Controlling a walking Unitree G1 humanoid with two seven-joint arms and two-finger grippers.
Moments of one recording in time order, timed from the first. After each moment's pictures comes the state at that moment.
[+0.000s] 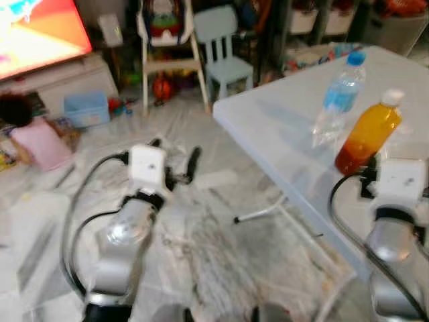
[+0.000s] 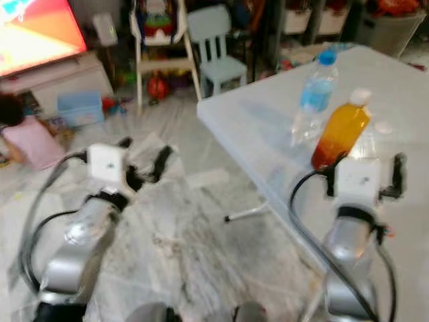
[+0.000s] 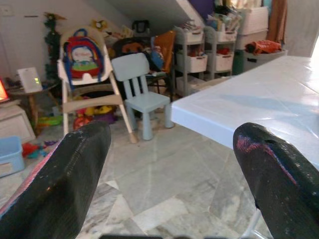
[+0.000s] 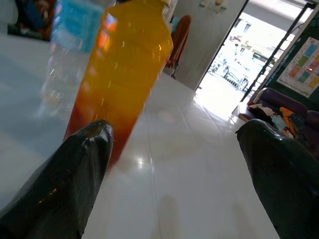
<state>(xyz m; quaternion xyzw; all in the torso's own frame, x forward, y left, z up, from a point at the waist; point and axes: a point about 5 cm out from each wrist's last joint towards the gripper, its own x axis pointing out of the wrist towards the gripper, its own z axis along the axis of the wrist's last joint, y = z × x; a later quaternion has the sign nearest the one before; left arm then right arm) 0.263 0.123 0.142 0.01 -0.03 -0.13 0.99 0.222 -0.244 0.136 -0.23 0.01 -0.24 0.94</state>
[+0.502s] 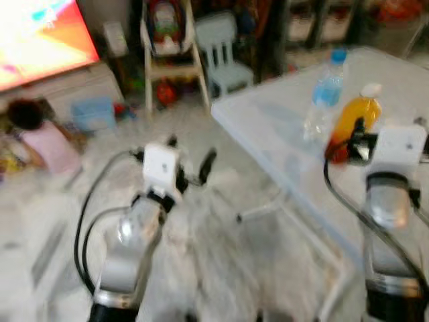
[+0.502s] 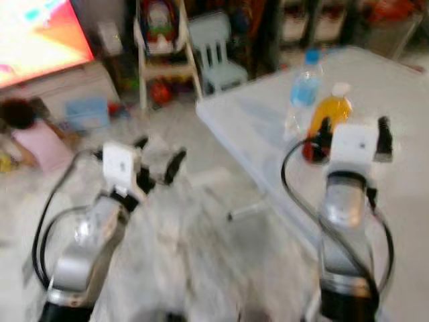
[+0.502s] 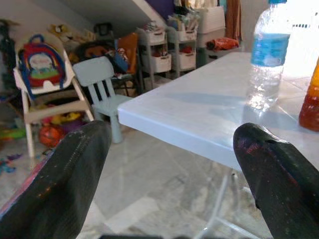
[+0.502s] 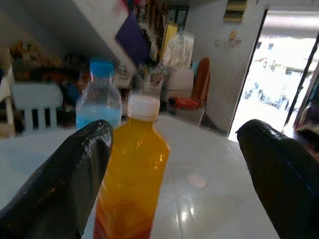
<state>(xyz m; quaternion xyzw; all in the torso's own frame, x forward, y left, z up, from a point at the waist) 0.266 0.097 0.147 0.01 -0.04 -0.21 0.98 0.281 -0.228 0.196 -0.13 -0.10 -0.19 0.97</state>
